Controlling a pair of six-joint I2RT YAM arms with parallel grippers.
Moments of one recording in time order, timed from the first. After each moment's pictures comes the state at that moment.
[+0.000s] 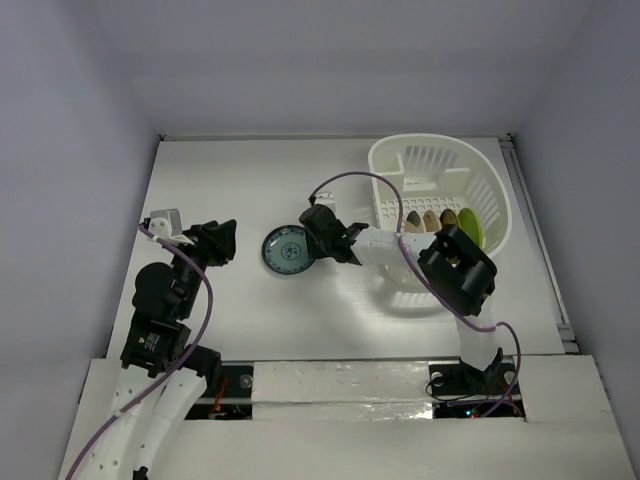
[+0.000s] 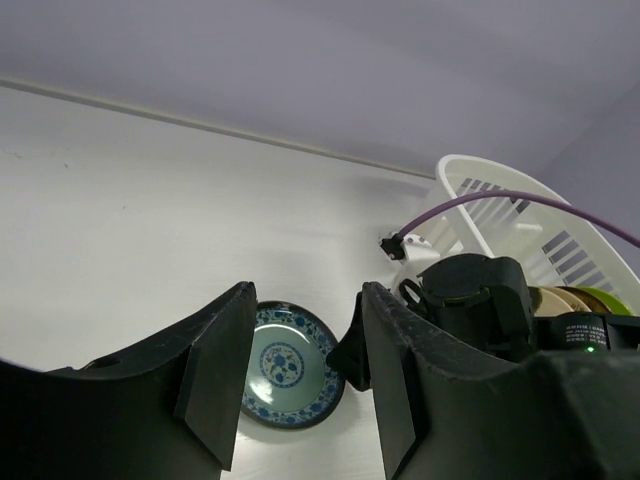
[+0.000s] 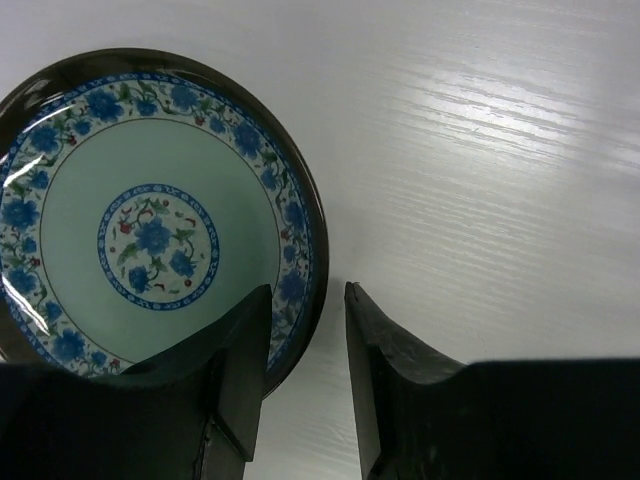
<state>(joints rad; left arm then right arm) -0.31 0.40 0.63 -0.18 -0.10 -0.42 0.88 2.02 1.36 -0.17 0.34 0.54</state>
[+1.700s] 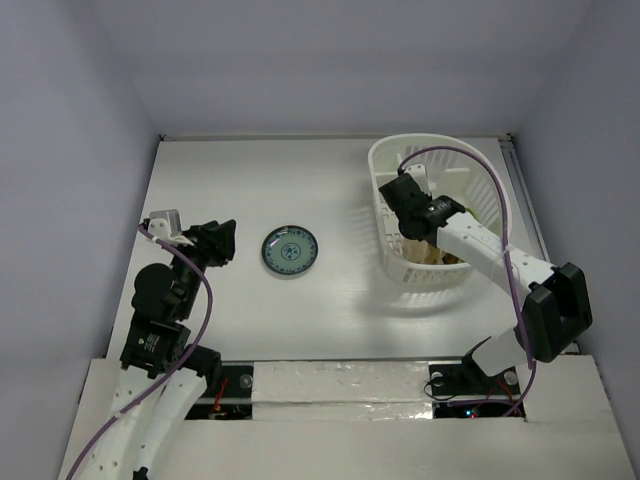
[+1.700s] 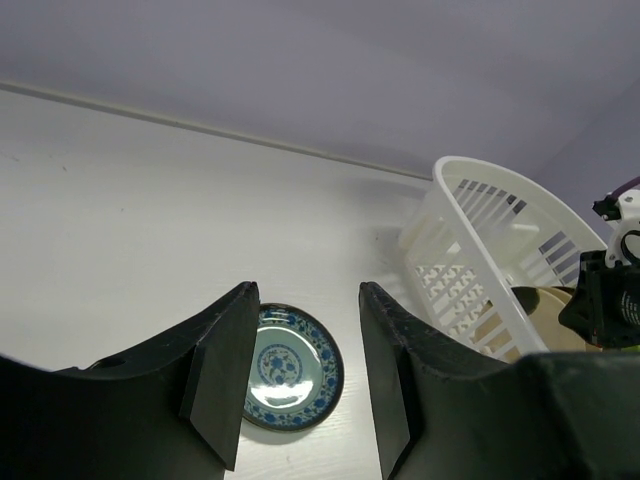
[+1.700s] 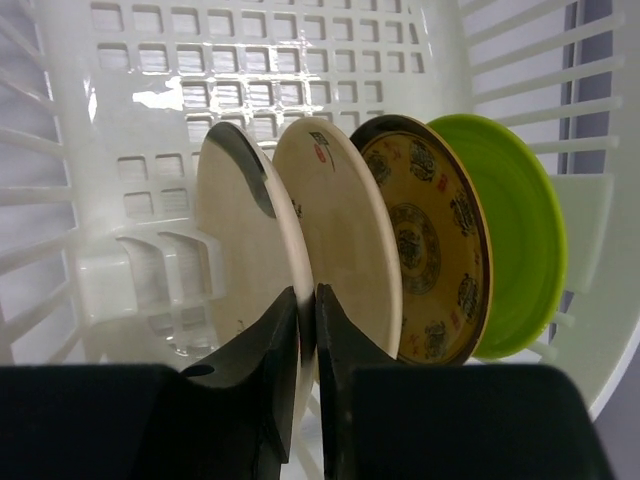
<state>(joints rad) -0.31 0.40 0.63 -0.19 -0.09 -0.42 0.60 1.49 1.23 -0.76 0.71 0.29</state>
